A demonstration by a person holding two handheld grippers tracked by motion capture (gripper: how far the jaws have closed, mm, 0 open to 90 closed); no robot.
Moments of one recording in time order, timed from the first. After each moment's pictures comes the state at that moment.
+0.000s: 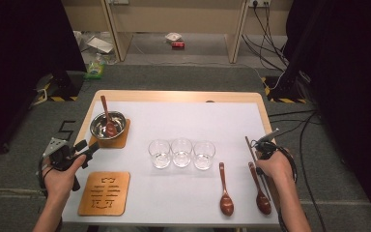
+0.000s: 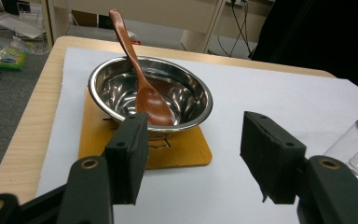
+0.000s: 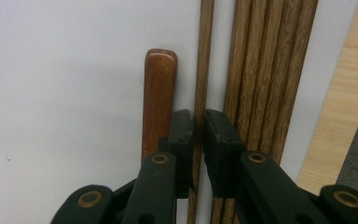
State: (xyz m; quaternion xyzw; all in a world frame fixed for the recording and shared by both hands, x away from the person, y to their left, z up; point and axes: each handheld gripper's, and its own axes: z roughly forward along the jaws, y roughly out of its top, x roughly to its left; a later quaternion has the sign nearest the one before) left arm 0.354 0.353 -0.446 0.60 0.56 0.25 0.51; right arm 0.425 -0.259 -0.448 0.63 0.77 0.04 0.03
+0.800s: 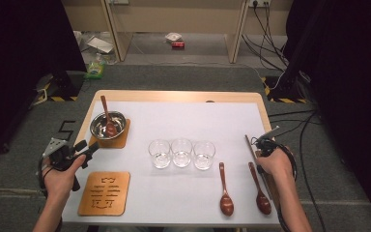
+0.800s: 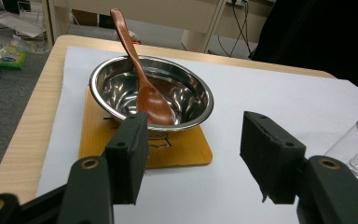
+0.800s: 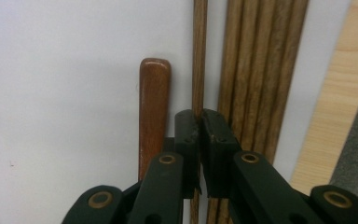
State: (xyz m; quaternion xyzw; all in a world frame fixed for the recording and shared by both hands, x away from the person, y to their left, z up) left arm 0.354 0.354 -0.447 0.60 0.57 0.25 0.51; right arm 0.431 -0.261 -0.443 0.64 0.76 0.03 0.03
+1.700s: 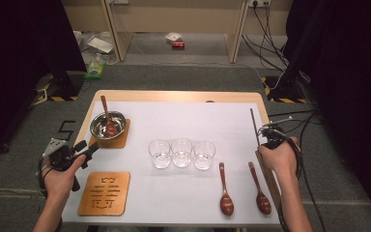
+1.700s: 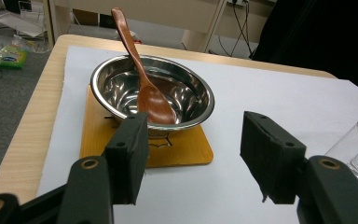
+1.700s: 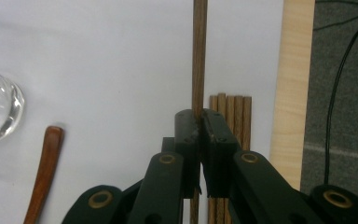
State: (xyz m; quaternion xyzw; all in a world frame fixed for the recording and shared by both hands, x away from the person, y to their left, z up) left arm 0.354 0.355 -0.447 0.60 0.57 0.25 0.51; right arm 0.423 -0.256 -0.388 0.64 0.74 0.17 0.14
